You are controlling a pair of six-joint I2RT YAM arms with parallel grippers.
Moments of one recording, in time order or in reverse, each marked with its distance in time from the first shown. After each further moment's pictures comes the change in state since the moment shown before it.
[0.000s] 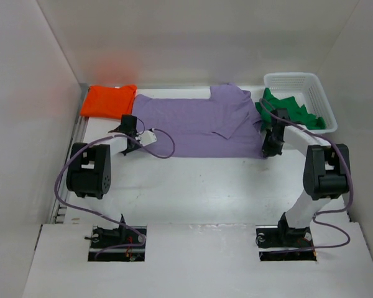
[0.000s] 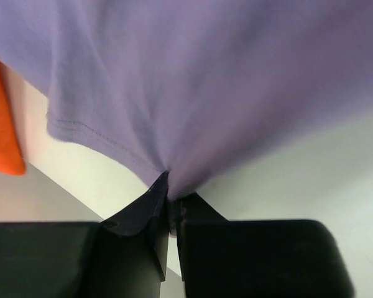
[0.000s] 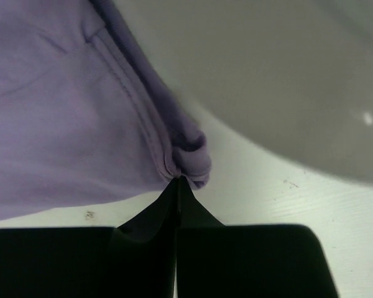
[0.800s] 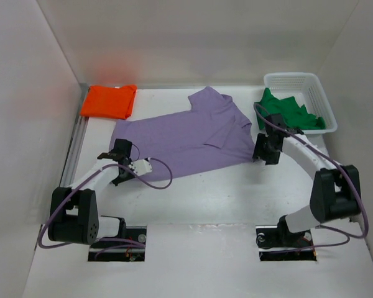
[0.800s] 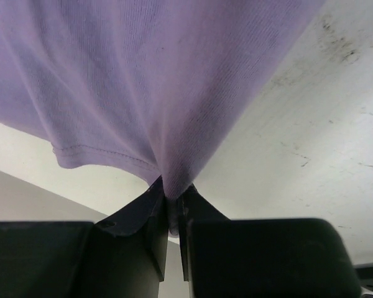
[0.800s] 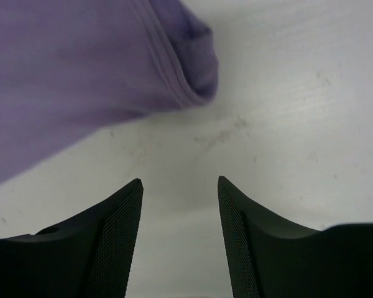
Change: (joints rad) left arm -0.008 -0.497 -0.369 -0.378 0.019 0.010; right arm 0.135 -0.314 -0.160 -0.133 0.013 0.064
